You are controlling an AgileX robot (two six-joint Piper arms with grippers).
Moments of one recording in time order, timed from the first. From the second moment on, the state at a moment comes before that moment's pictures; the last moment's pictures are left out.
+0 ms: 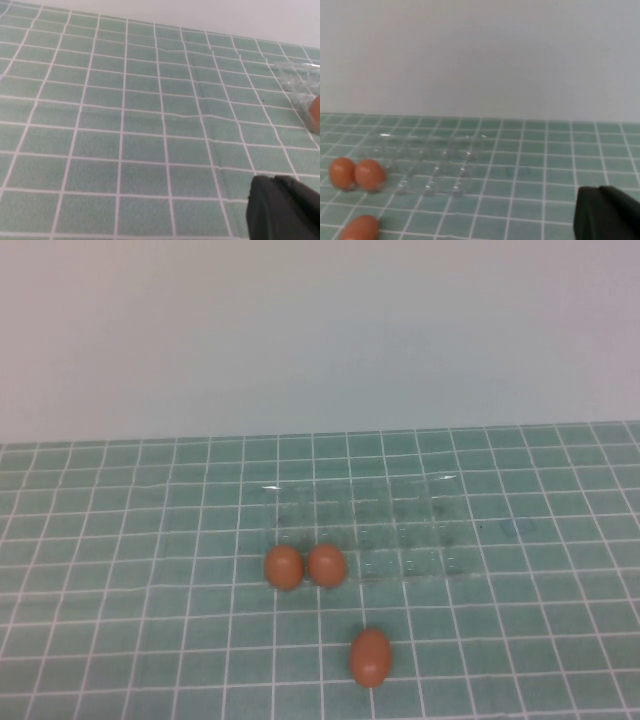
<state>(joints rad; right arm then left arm) 0.00 0.00 -0.28 0.47 0.59 -0.36 -0.10 -0.03 0.03 -0.03 0.36 -0.03</state>
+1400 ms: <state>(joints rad) 0.29 0.63 -0.55 0.25 0.72 -0.19 -0.10 -0.03 0.03 -0.03 0.36 -0.03</state>
